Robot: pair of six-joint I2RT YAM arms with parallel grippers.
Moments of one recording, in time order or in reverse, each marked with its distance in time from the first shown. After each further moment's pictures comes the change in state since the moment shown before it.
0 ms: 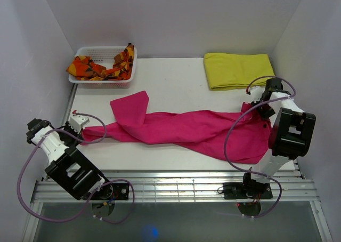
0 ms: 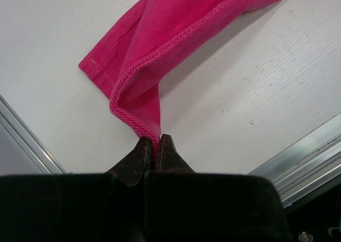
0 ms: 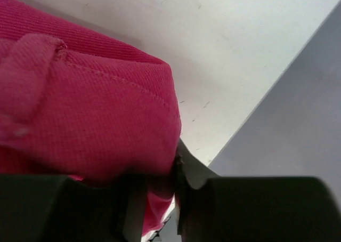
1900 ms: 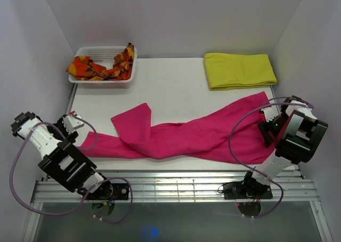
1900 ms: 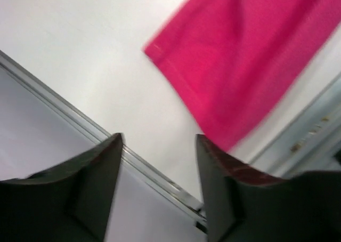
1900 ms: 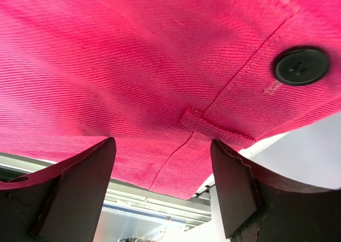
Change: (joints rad) left arm 0.060 0.076 0.185 -0.241 -0.116 0.450; right arm -0.263 0.005 -0.055 -0.327 -0.101 -0.145
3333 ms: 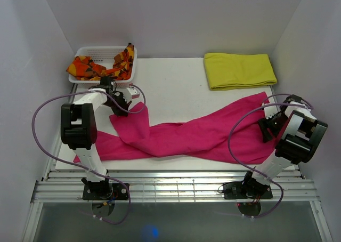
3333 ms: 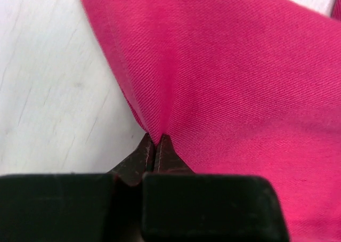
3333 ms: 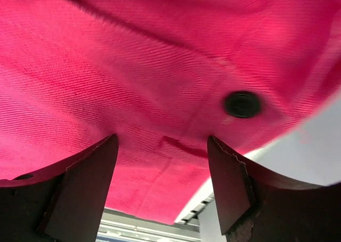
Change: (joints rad) left arm -0.941 0.542 0.159 0.655 -0.092 -0.967; right arm 0.002 -0.013 0.010 0.115 -0.099 0.014
